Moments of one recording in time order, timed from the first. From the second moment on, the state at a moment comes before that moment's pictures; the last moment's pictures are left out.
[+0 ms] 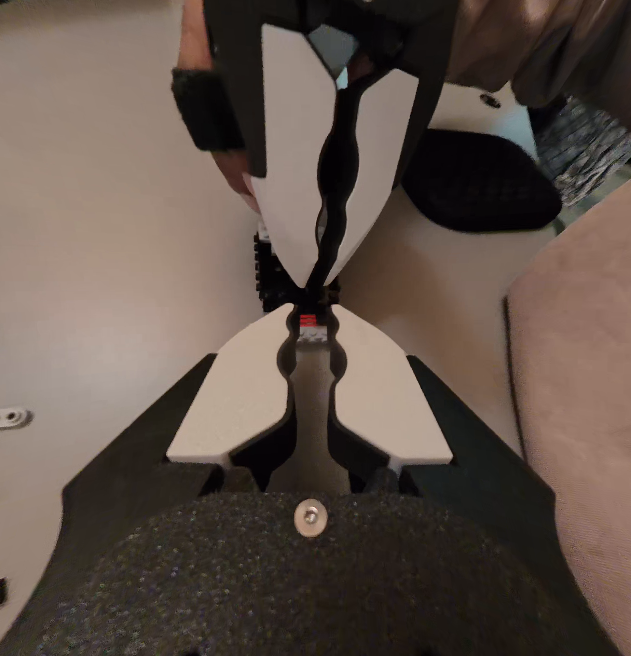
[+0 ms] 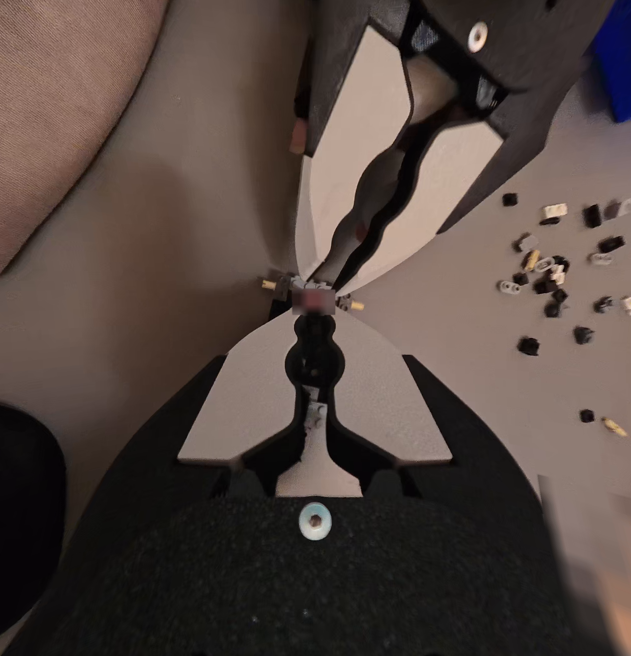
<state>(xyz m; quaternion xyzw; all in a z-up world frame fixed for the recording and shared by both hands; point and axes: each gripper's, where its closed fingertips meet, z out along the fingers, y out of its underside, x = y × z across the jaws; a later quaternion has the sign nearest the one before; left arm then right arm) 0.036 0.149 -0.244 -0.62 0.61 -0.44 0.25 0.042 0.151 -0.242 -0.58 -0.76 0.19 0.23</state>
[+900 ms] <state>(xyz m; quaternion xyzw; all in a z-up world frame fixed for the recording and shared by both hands) 0.039 0.178 -0.152 -0.59 0.28 -0.71 0.26 0.043 0.186 -0.161 -0.67 -0.51 0.08 0.54</state>
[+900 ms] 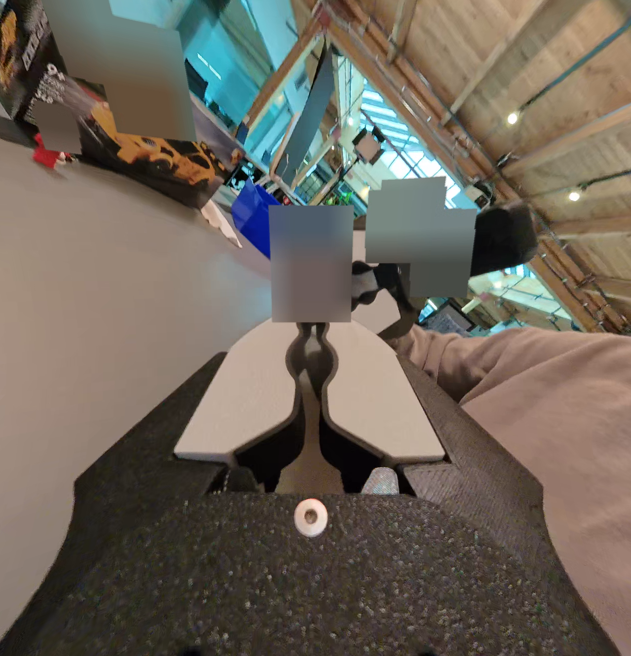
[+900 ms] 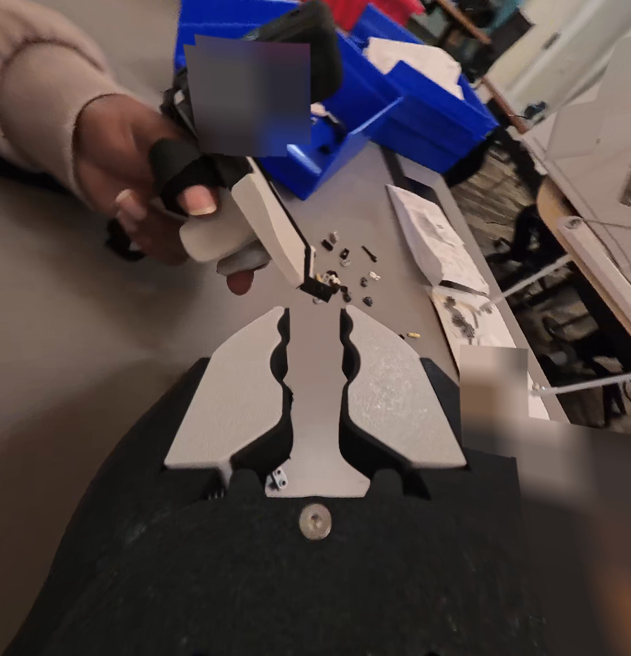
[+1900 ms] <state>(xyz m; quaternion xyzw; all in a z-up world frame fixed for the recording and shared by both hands) 0.036 0.173 -0.142 -0.56 0.29 -0.73 0.26 0.035 0.185 -0.147 -0.64 -0.54 0.09 0.53</state>
